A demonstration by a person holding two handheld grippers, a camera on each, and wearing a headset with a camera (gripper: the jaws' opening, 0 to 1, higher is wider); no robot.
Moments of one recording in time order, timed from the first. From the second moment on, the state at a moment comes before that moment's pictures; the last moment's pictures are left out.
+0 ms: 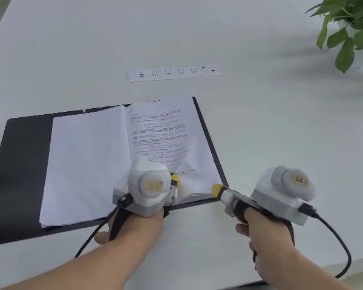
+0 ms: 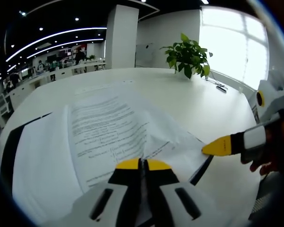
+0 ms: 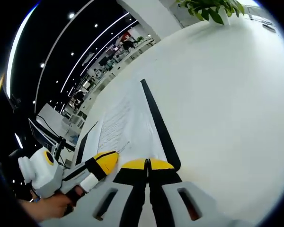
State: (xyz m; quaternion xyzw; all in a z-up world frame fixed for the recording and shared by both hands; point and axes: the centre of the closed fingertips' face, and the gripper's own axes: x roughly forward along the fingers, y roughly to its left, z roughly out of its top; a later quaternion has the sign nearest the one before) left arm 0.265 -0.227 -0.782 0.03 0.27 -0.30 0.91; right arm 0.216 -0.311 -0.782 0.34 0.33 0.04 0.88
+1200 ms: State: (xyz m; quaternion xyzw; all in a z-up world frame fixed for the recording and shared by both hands) left arm 0.205 -0.045 -0.684 -0.08 0.23 -0.25 0.94; right arm 0.223 -0.152 -0.626 0.39 0.21 0.25 0.86
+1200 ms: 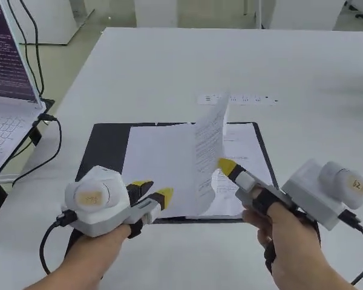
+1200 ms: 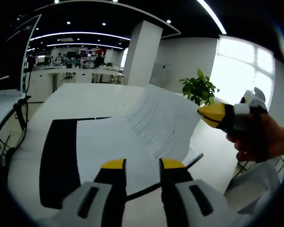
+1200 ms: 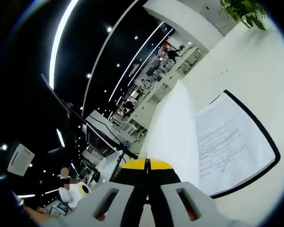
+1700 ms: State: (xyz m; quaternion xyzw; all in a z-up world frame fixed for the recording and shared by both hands) left arm 0.182 0.032 -0.675 -0.09 0.21 -0.18 0.96; right arm 0.224 -0.046 -0.664 0.37 0.28 0.31 0.83
